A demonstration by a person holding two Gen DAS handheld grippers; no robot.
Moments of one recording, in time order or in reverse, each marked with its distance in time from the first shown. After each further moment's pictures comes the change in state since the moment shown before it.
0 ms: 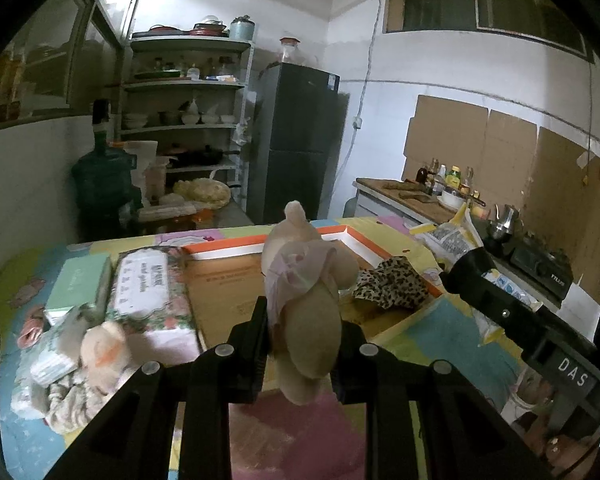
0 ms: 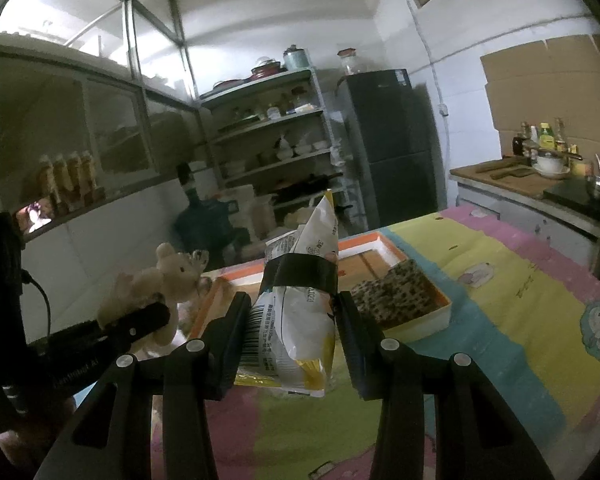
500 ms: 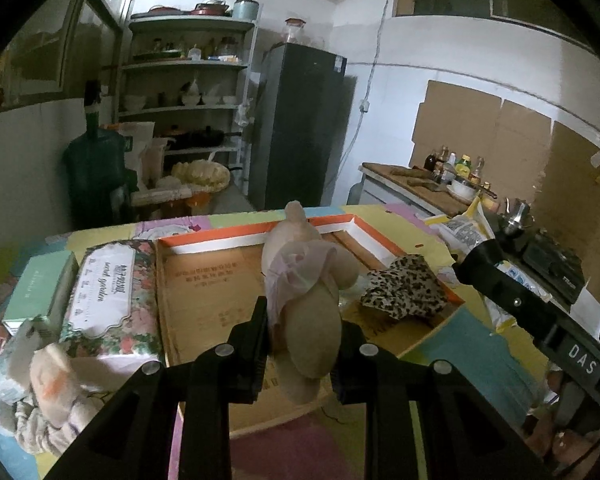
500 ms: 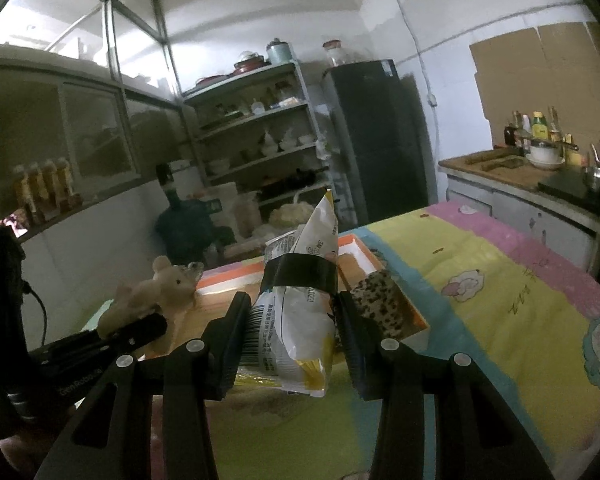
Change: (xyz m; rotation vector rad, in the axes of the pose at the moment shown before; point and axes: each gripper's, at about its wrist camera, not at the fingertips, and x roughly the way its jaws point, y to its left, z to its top) left arm 0.063 -0.001 0.011 -0.029 0.072 0.015; right arm 0.043 -0.044 0.017 0.032 0.030 -0.031
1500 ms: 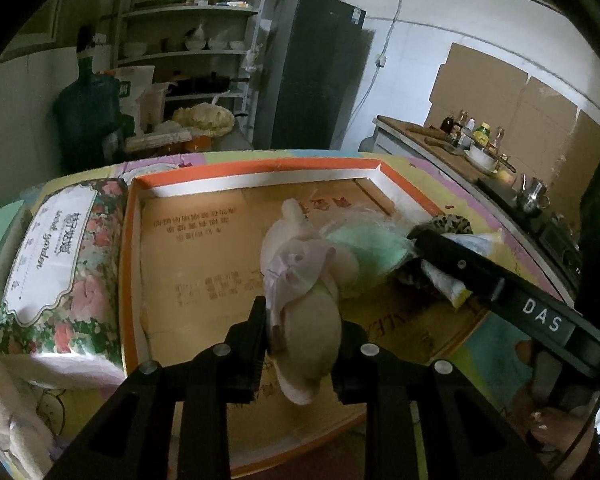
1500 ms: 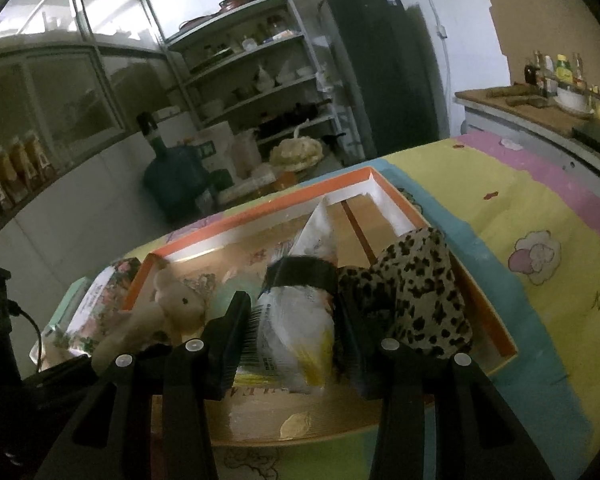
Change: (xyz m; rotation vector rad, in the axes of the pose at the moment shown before) left arm 0.063 0.012 -0.009 -0.052 0.193 0.006; right arm 0.121 -0.017 0.001 0.056 0.246 0.036
